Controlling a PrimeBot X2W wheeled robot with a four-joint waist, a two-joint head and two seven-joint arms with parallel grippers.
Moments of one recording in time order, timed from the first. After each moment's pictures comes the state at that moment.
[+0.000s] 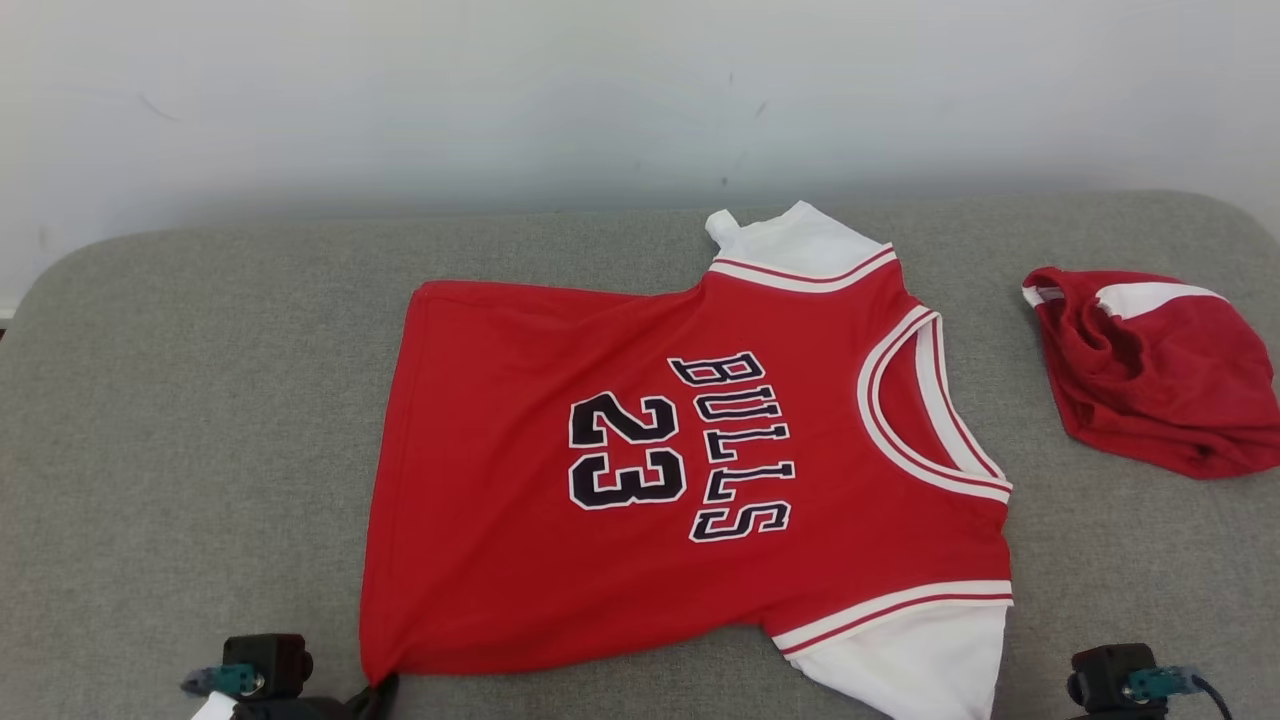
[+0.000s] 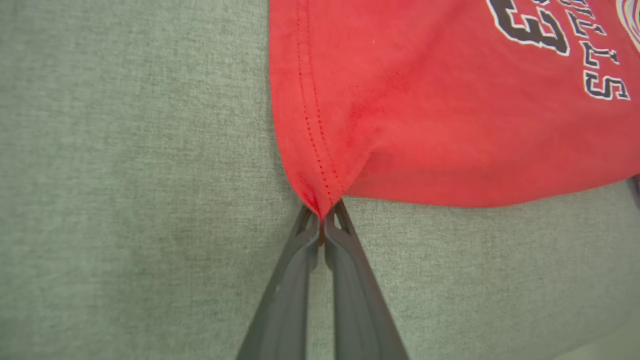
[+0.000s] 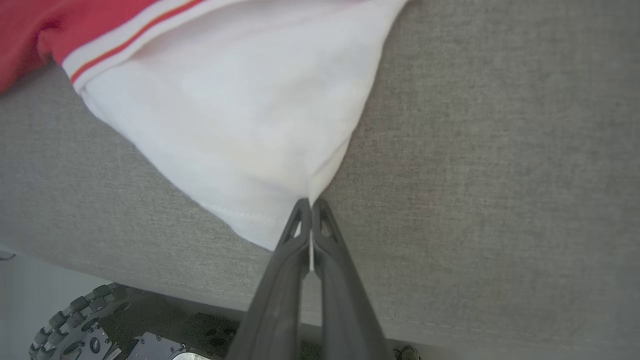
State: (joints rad) left arm -0.11 0.17 -0.25 0.44 -0.42 -0.10 0.28; right arm 0.13 -0.34 0.26 0.13 0.66 -0.05 0.42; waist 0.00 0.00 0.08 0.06
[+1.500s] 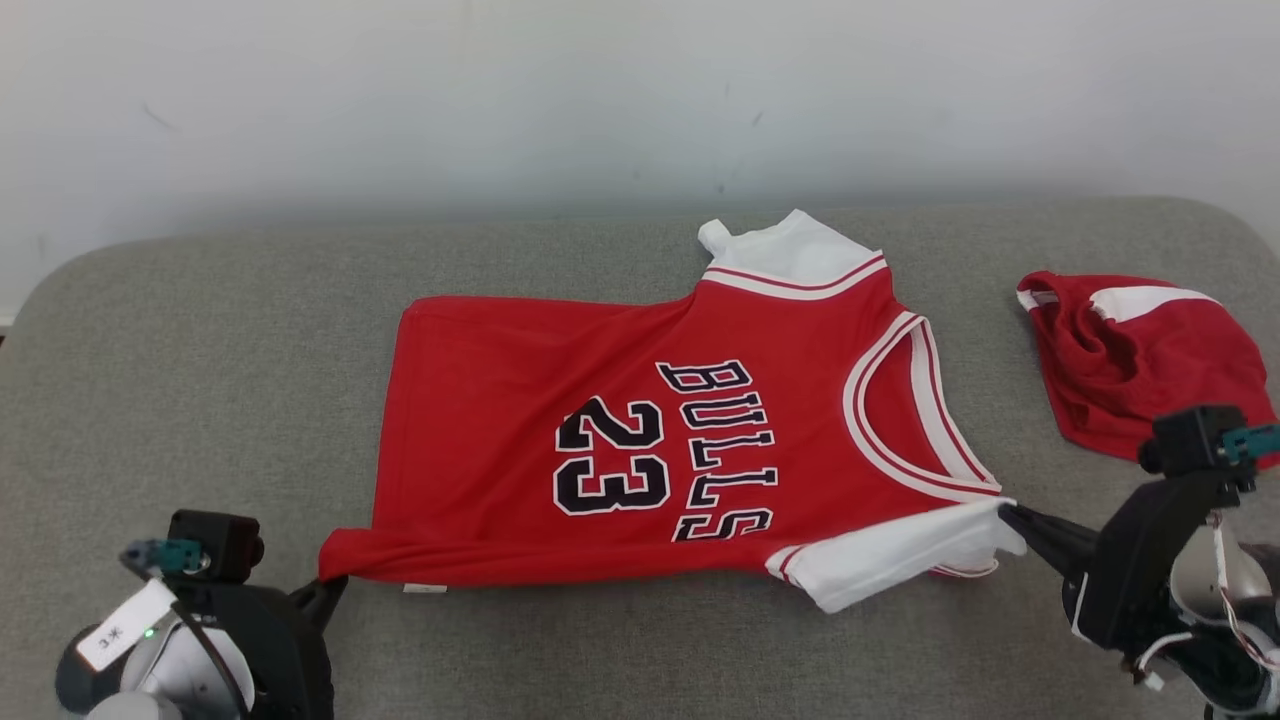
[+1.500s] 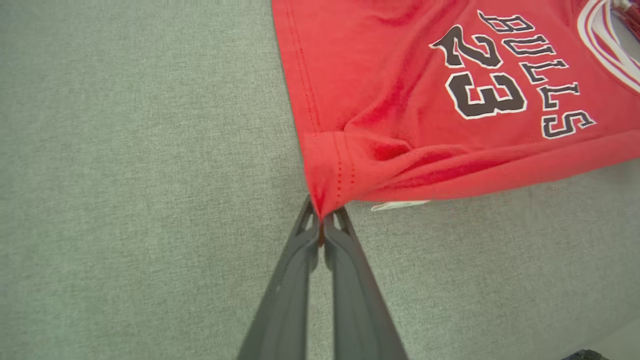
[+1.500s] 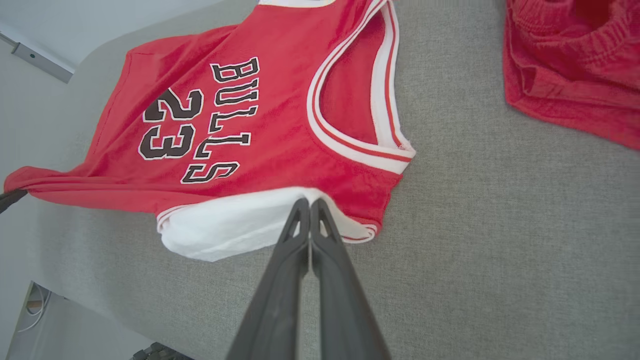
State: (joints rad) left arm -0.20 0.33 -0.27 0.25 -0.43 -0.12 0.45; right arm -0.12 -0.46 0.15 -0.03 0.89 -0.03 0.65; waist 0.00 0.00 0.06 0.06
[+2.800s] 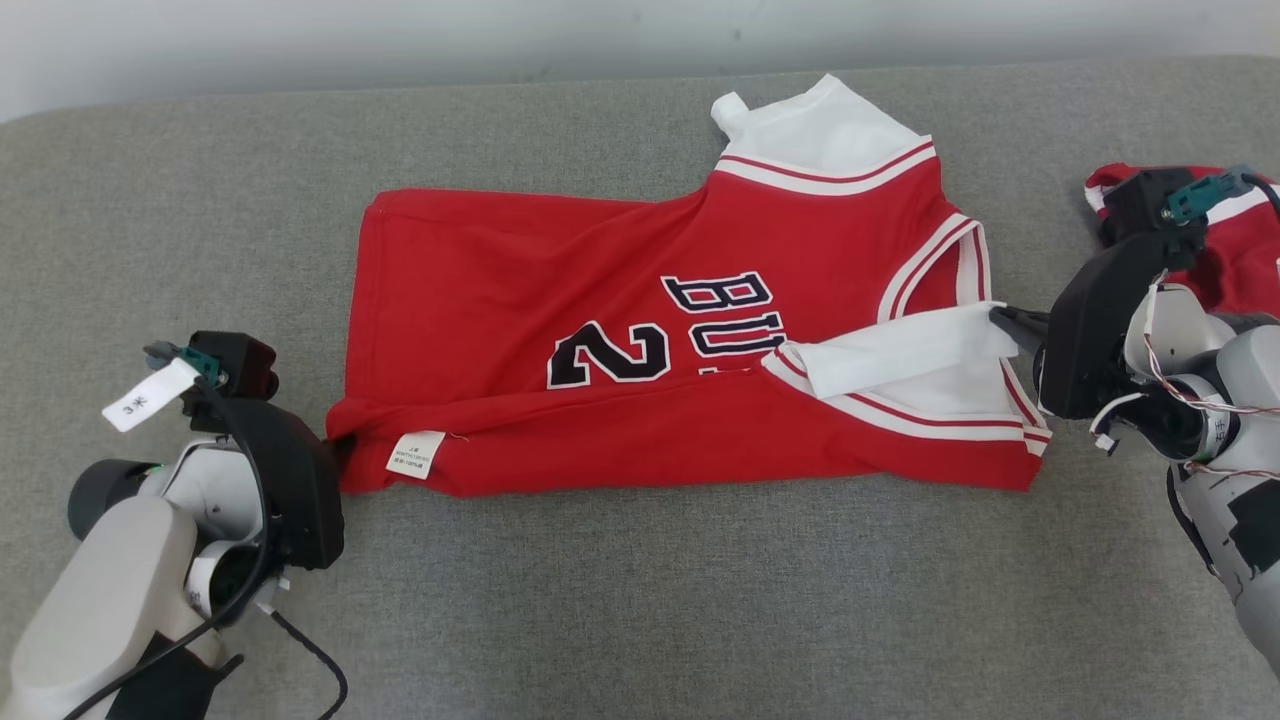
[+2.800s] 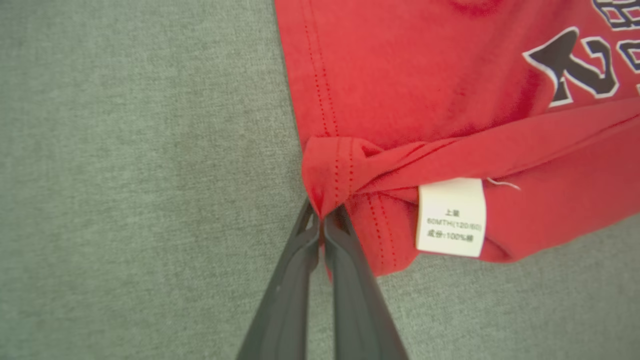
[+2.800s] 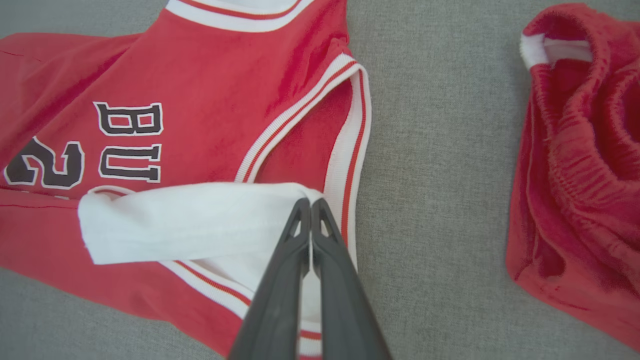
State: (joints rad) left arm -0.63 0.32 -0.43 0.58 -0.53 -0.12 0.54; right arm -0.73 -0.38 0.33 0.55 0.75 0.09 0.68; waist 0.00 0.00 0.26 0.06
